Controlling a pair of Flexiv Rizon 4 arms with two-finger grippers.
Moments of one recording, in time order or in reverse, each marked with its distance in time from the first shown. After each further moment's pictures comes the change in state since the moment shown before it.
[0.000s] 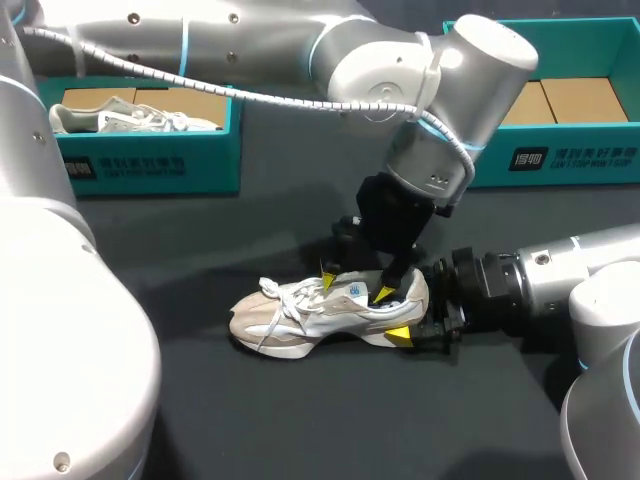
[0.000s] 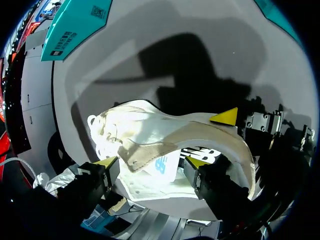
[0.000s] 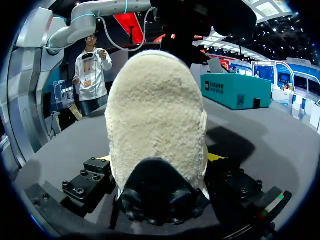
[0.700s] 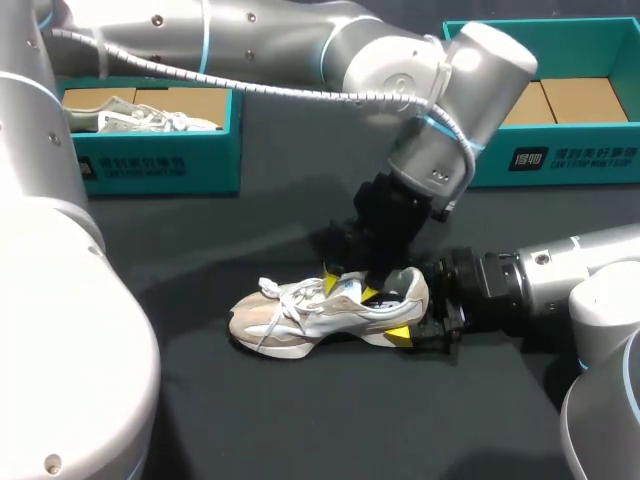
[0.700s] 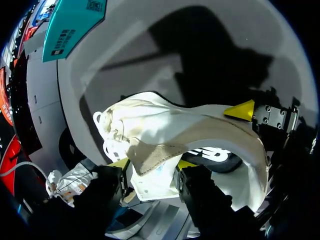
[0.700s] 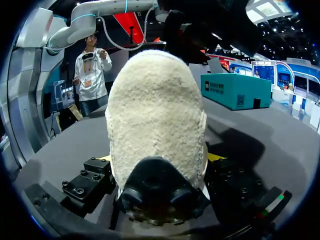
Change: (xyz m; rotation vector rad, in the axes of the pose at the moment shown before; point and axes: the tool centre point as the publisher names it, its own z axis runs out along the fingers) left arm -0.011 0.004 0.004 -0.100 -0.095 0.046; right arm 0.000 0.000 0.000 0.000 0.000 0.000
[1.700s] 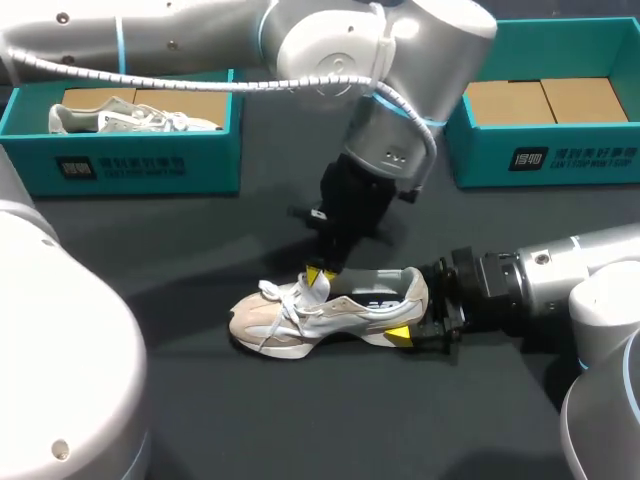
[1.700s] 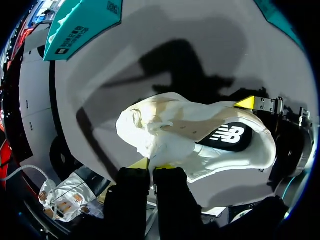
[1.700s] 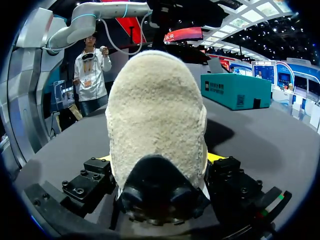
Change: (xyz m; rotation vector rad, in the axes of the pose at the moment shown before) left arm -0.057 0.012 -0.010 0.094 0.114 0.015; right arm 0.000 0.000 0.000 0.000 0.000 0.000
